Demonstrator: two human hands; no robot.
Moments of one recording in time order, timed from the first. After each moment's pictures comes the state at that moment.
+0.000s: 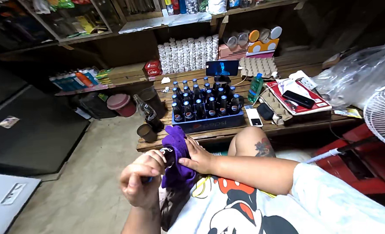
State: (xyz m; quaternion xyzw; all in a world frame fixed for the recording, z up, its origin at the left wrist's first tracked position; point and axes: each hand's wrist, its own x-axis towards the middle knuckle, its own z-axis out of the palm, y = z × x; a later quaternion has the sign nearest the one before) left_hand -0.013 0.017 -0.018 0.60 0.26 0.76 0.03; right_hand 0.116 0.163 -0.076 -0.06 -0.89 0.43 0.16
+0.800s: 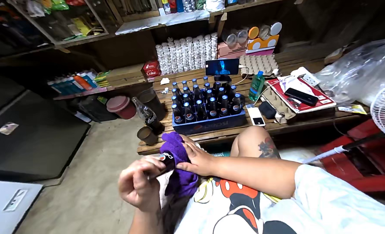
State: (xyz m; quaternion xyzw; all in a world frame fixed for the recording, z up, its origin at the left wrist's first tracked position) left_hand -0.021 0.020 -0.032 0.54 0.36 0.76 -0.08; right_hand 0.104 0.171 -0.082 -0.04 -0.90 0.42 0.14
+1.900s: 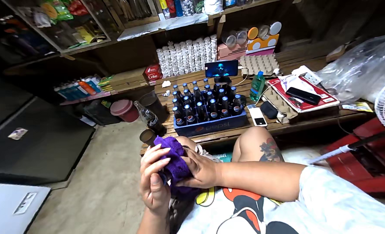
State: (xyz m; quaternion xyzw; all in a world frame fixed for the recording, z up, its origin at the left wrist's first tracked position) left_hand -0.001 0.028 -0.027 0.58 0.46 0.66 -0.14; right_hand 0.120 0.151 -0.066 0.10 -0.87 0.33 0.34
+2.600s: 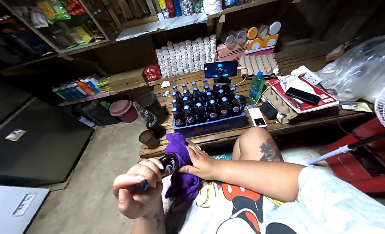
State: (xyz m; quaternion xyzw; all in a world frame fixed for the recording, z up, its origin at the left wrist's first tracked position) left_hand -0.019 0.029 -0.021 0.57 0.24 0.79 -0.01; right_hand 0.112 0.170 -0.078 -0.07 -0.89 0.42 0.14
